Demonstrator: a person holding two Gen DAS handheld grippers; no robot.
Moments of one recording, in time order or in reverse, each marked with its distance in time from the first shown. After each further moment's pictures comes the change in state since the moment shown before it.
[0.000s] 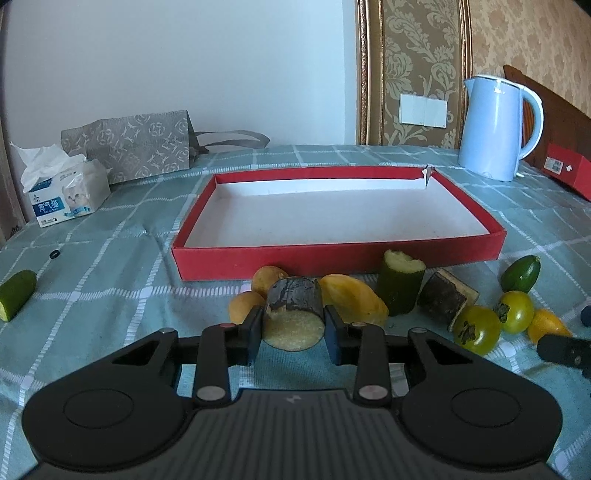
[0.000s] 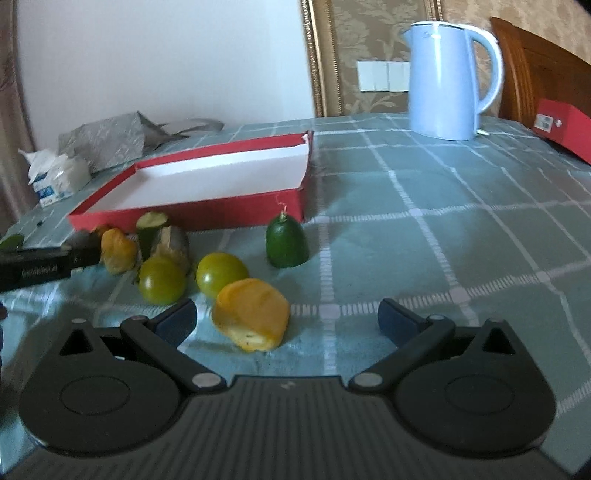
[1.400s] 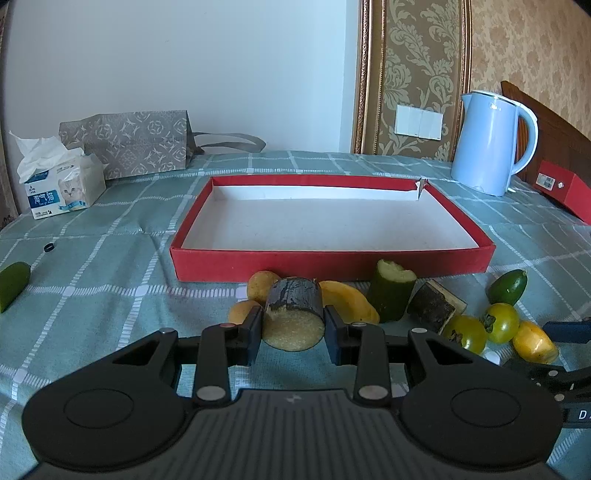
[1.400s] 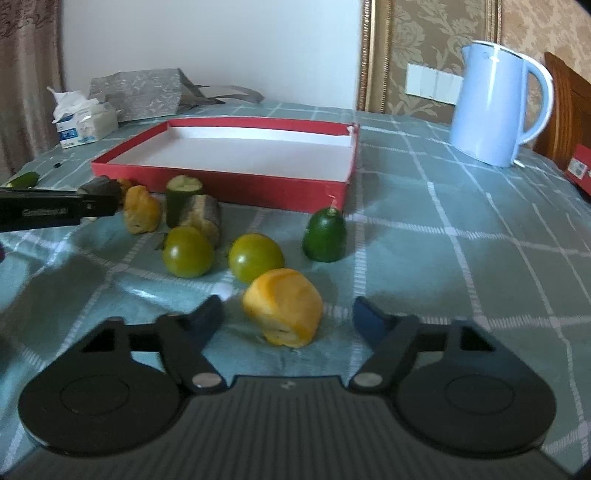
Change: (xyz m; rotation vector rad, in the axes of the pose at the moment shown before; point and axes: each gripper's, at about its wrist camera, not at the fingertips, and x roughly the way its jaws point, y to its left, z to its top) left arm -0.006 0.005 0.001 -0.042 -0.015 -0.035; right arm 0.005 0.027 0.005 -0.191 0.067 0.032
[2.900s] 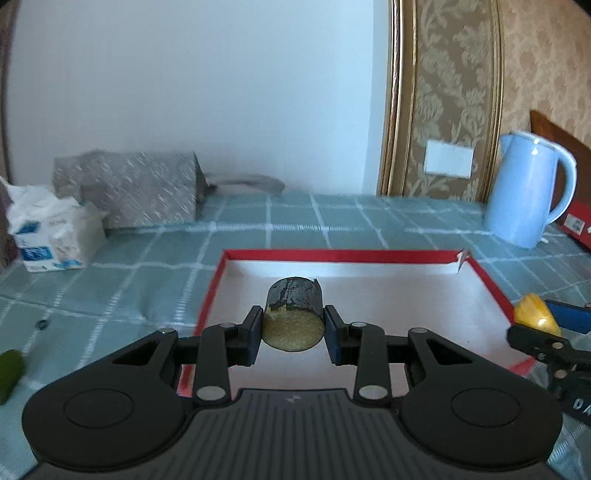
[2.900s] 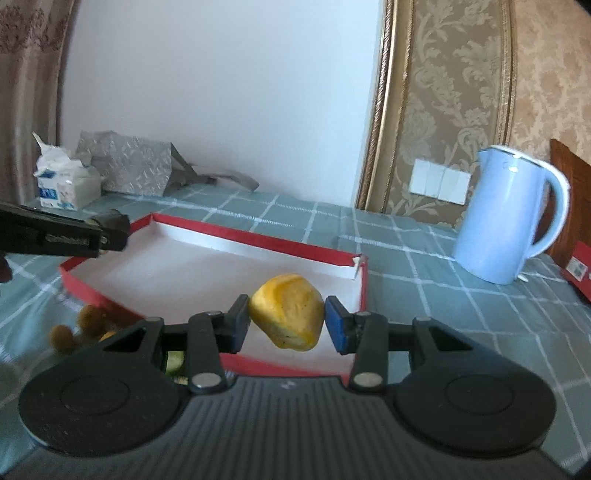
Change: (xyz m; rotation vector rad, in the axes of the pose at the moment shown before) left arm 0.062 0.015 0.089 -0.035 -0.027 0.043; right arm 0.045 0.018 0.105 -0.089 -0.216 -0.082
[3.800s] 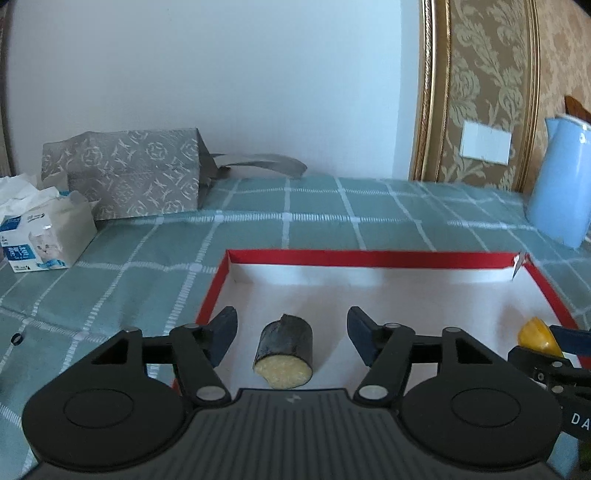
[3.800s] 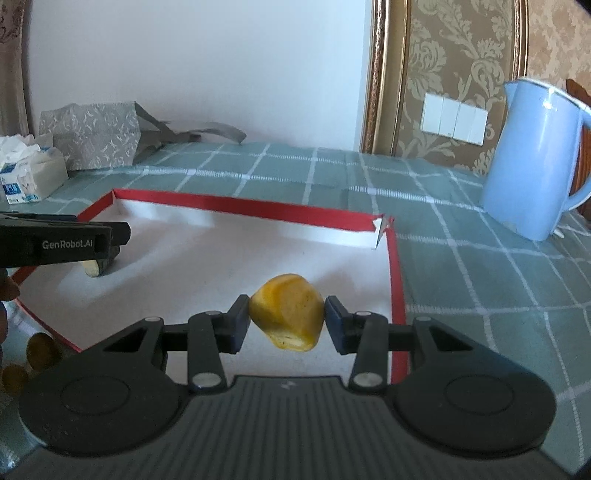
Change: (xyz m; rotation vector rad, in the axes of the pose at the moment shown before) left arm 0.063 0.007 0.013 -0.013 0.035 0.071; right arm 0.082 -0.006 0.007 0.097 0.152 0.009
